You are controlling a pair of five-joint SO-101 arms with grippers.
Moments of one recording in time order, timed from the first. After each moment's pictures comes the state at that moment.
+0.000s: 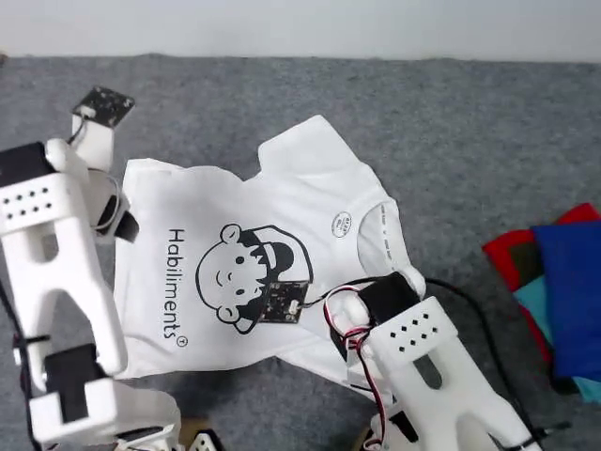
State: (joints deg) left arm -21.6 -1.3 -4.7 98.9 -32.6; right arm -32.4 -39.6 45.5 100.6 44.8
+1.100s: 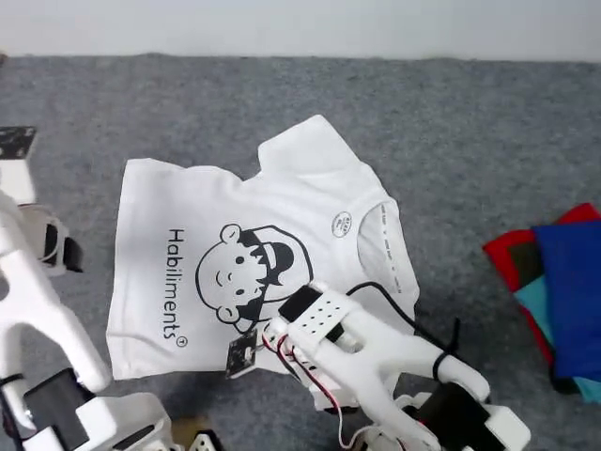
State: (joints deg) left arm -39.3 -6.5 2.9 97.6 -25.9; right arm -48.5 -11.2 49.6 85.0 44.5
